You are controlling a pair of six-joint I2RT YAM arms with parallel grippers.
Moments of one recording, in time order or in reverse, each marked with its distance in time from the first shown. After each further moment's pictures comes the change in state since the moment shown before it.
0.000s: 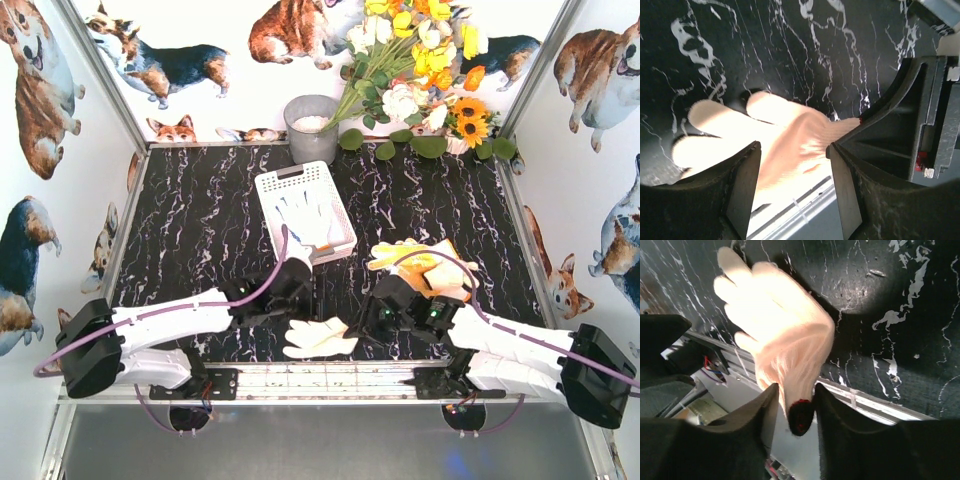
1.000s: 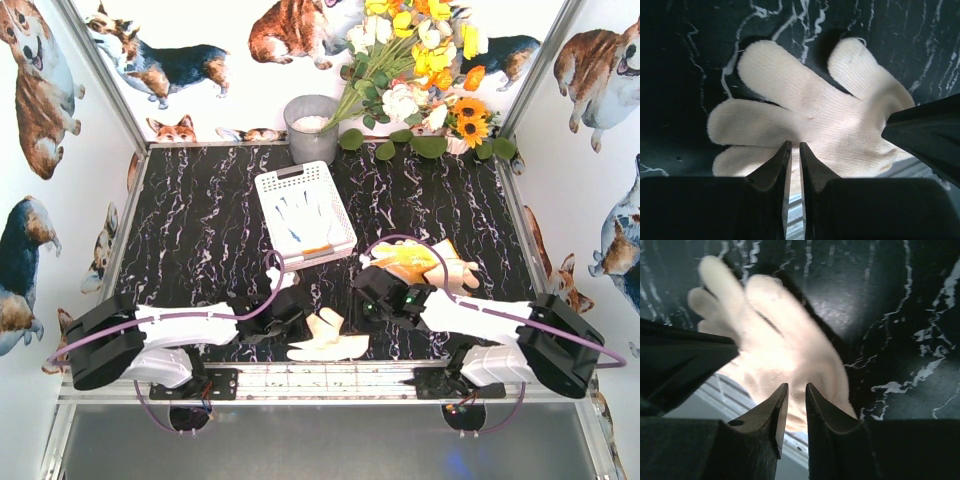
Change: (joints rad) left arm -0.082 0.061 -0.195 0.039 -0.077 -0.328; right arm 0.007 0.246 0.117 0.067 0.014 -0.359
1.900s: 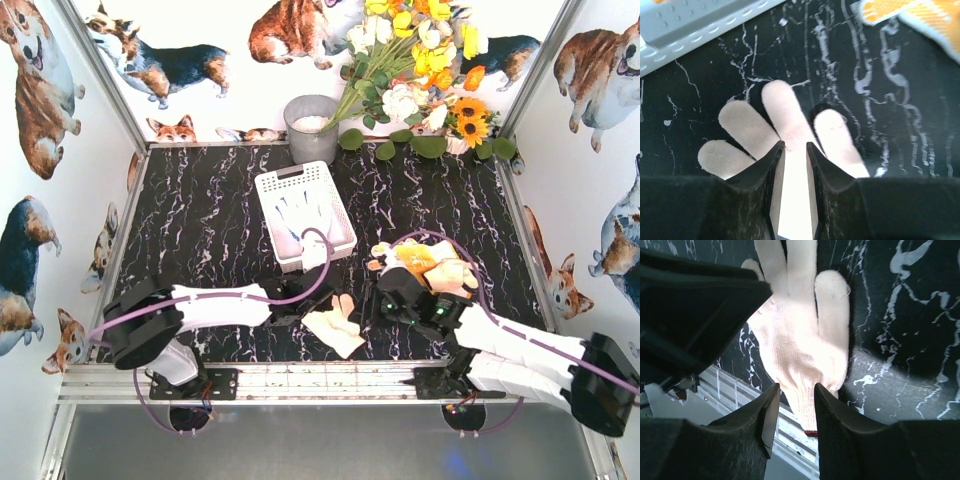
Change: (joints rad) left arm 0.003 0.250 0.270 0.098 -0.325 0.367; right arm -0.024 -0.281 -0.079 -0.037 0.135 -0.013
